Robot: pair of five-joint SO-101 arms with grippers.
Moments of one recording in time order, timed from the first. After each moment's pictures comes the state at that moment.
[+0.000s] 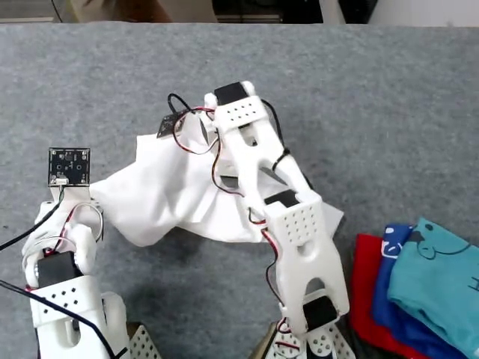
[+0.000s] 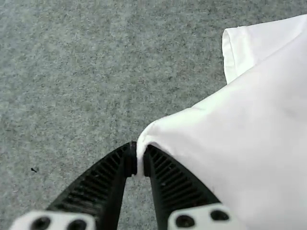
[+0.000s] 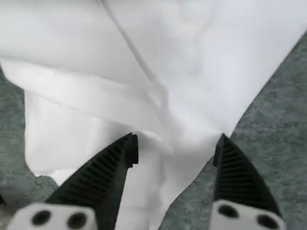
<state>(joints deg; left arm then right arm) -21.4 -73.5 75.4 48.8 -27.2 -26.4 47.4 -38.9 101.0 45.9</state>
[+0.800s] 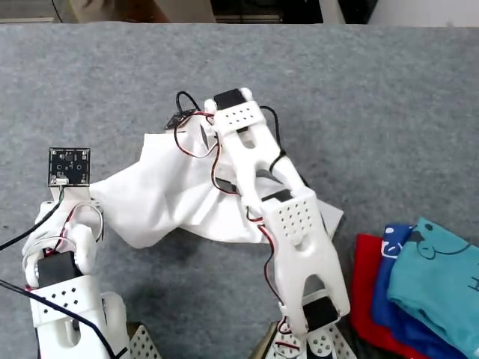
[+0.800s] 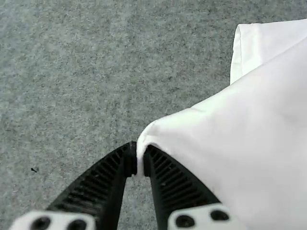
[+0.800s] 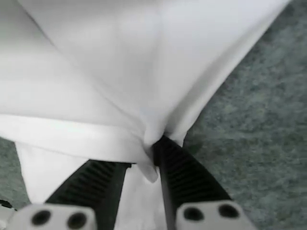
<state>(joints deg) -21.4 -73.5 75.4 48.8 -27.2 -25.9 55.1 -41.9 100.3 34.3</state>
